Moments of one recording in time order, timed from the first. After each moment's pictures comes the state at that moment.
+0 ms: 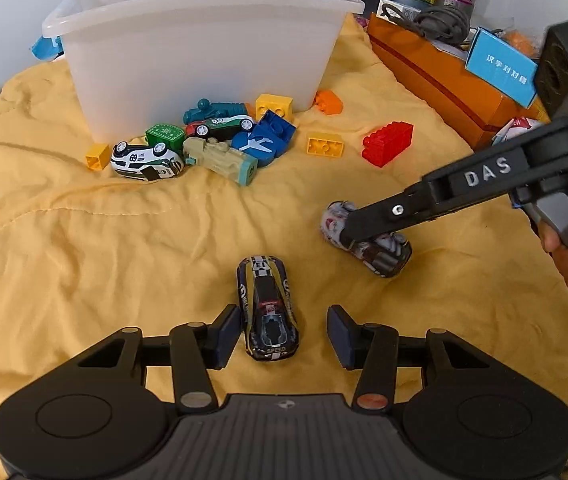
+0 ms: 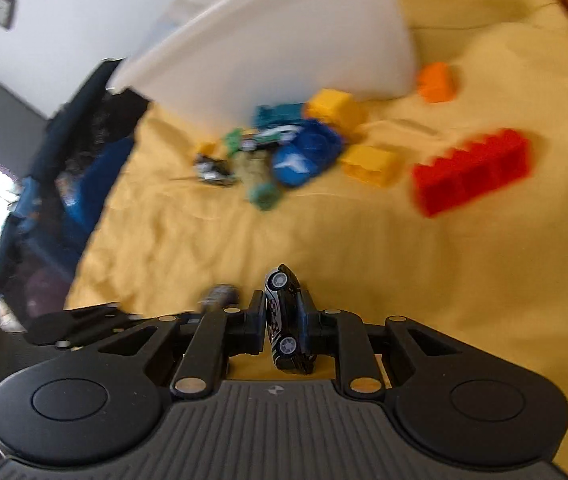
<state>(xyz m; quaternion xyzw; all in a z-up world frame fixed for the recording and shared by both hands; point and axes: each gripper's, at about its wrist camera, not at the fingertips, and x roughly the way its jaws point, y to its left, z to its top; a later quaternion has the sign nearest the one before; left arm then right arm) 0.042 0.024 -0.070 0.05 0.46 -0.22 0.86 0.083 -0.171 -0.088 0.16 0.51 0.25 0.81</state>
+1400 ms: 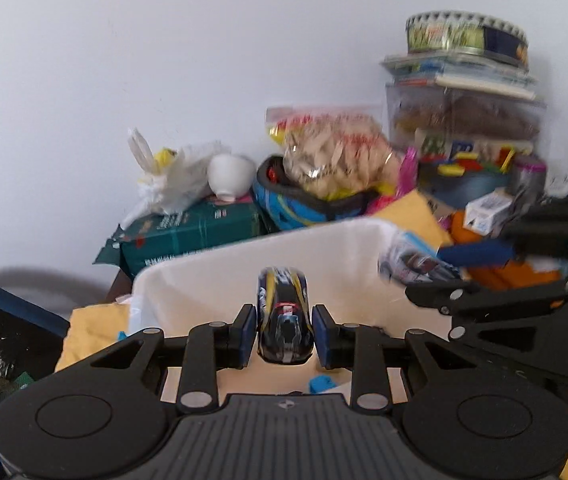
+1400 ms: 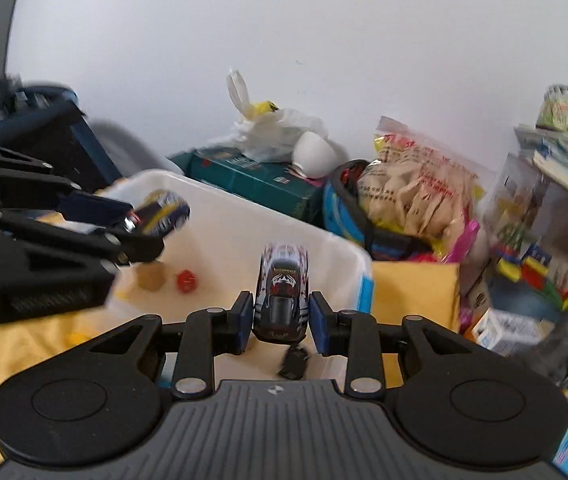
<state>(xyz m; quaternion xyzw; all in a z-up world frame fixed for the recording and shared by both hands) 0.185 0.005 0.046 0.09 0.25 -0.14 0.95 0.155 -0.116 0.042 -0.18 0.25 0.11 0.95</state>
